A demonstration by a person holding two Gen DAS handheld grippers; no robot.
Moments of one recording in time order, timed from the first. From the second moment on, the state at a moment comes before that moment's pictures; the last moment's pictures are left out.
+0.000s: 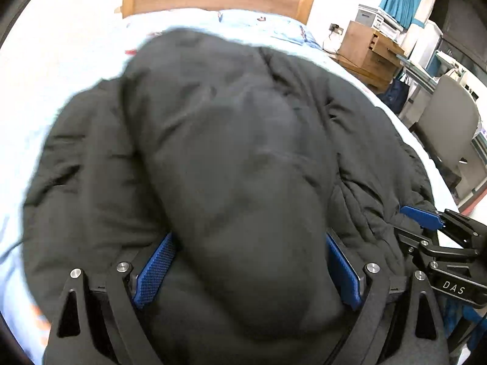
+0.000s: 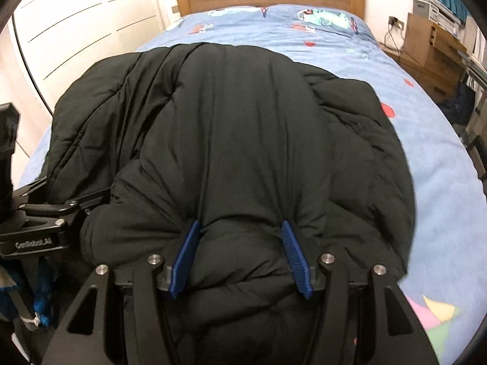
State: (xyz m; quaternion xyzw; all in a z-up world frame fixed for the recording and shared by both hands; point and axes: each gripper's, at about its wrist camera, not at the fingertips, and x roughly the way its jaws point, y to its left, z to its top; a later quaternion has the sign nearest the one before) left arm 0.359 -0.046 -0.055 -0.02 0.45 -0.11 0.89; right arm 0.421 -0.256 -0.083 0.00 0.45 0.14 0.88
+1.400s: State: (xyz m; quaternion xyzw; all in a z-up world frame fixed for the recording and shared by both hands) left arm 0.076 0.028 0.061 0.04 0.33 0.03 0.94; right arm 0.099 -0.390 -0.008 0.08 0.41 0.04 0.91
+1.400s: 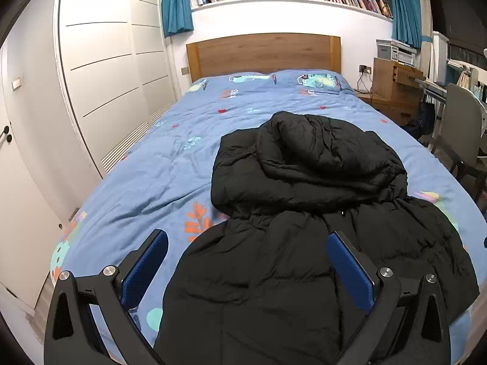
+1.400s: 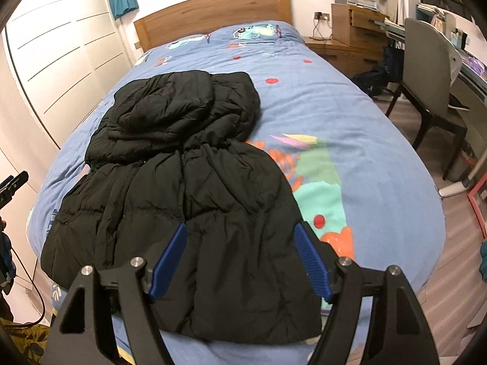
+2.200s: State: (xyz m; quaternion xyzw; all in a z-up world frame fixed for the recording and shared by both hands) left arm 0.057 0.044 0.018 0.05 0.38 0.05 0.92; right arm 0.066 -0.426 -0.040 0.10 0.43 0.00 0.90
